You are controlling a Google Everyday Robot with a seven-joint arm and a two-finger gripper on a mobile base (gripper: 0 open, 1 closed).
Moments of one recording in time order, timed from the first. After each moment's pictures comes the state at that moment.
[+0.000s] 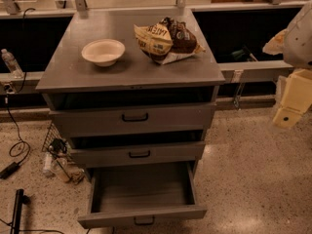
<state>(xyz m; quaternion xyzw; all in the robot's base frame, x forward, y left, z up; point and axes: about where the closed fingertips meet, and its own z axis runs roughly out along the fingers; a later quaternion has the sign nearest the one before) 0.438 -0.217 0.976 -0.60 0.78 -0.03 0.16</state>
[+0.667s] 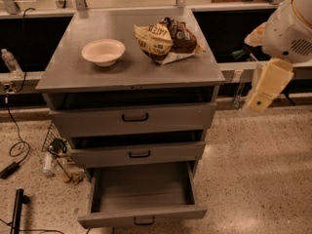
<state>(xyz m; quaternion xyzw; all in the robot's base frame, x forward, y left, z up) 0.478 -0.194 0.972 -0.60 0.77 0.00 0.21</state>
